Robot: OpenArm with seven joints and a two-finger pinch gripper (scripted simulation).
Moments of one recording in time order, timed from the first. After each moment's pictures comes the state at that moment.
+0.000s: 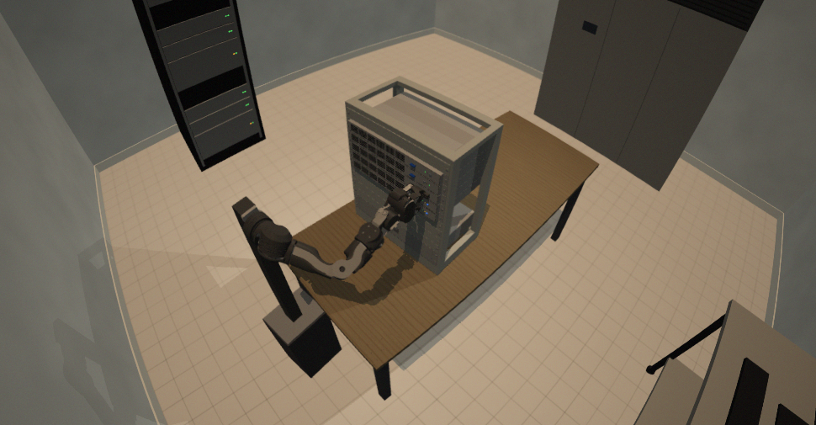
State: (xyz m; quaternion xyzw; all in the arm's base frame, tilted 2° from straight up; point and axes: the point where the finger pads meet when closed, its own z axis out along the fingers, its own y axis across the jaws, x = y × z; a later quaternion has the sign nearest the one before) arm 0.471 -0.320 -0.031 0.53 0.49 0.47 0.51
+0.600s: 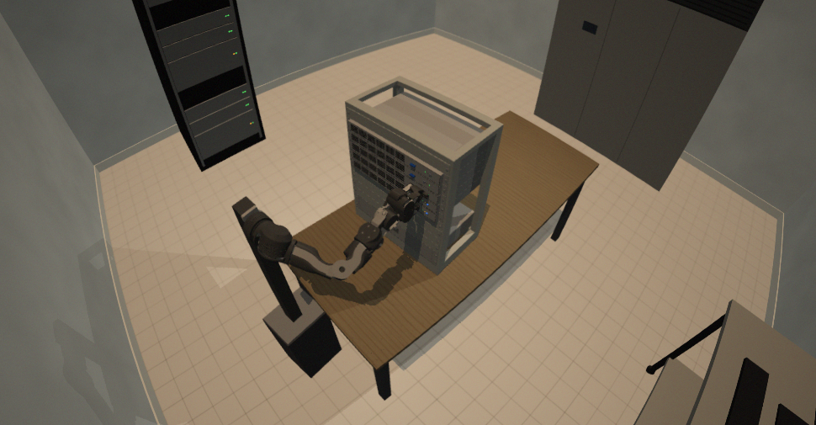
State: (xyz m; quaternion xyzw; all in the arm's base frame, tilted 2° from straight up) arm 0.470 -0.317 -0.031 0.52 0.49 0.47 0.51
